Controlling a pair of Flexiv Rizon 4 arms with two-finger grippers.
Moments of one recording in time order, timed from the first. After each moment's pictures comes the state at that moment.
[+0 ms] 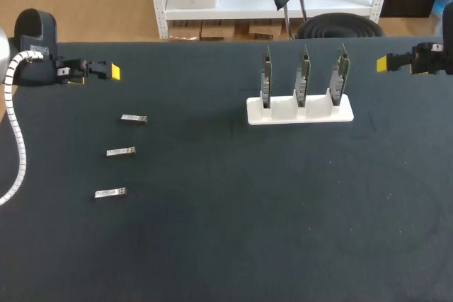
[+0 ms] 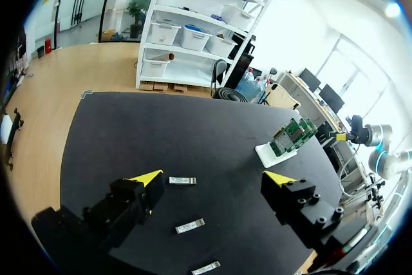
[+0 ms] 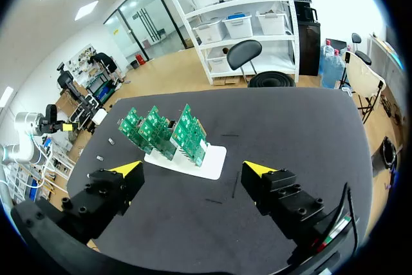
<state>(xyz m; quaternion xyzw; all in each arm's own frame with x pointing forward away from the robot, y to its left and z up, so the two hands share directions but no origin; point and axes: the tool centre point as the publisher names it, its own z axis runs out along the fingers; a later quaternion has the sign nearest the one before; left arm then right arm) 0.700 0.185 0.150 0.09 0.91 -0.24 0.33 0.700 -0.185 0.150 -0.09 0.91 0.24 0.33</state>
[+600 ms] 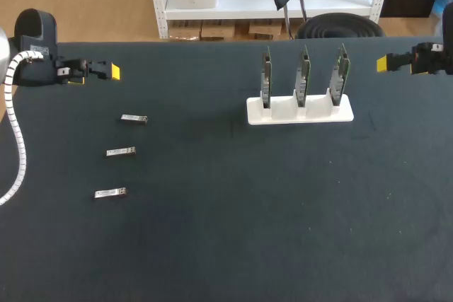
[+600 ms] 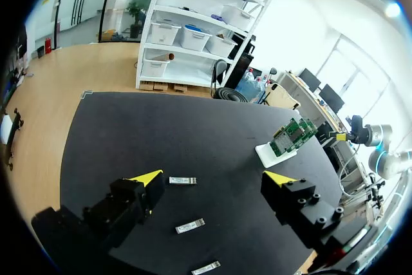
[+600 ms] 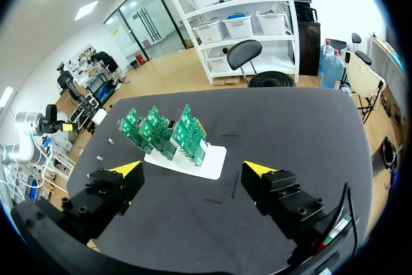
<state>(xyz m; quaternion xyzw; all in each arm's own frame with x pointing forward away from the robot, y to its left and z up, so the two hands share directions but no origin) 0.700 0.185 0.150 0.09 0.91 -0.24 0.33 0.700 -0.185 0.150 -0.09 0.91 0.24 0.33</state>
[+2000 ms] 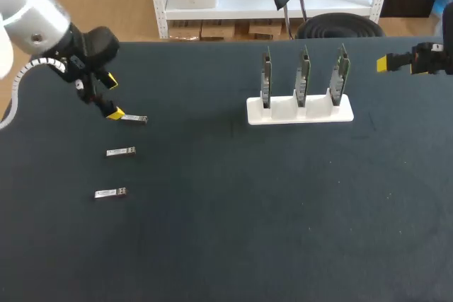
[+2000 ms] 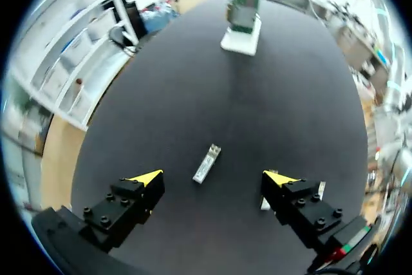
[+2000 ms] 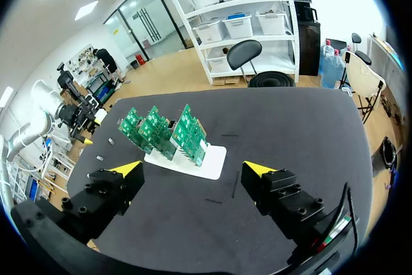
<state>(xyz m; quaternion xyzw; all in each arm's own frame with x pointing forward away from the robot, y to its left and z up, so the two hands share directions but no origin) 0.735 0.196 0.051 0.60 0.78 -0.10 0.15 0.700 -0.185 0.150 -0.09 0.91 0.24 0.33</state>
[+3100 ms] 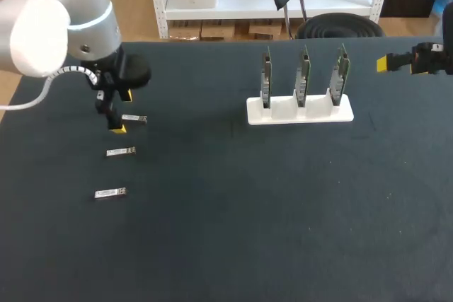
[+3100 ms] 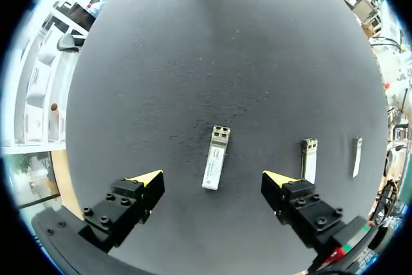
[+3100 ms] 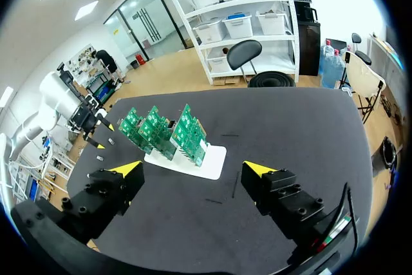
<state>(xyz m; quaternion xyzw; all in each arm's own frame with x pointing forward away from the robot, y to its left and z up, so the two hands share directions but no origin) 0.755 0.197 -0.008 0.71 0.71 0.00 0.03 0.700 -0.185 0.150 -0.09 0.91 0.24 0.33</state>
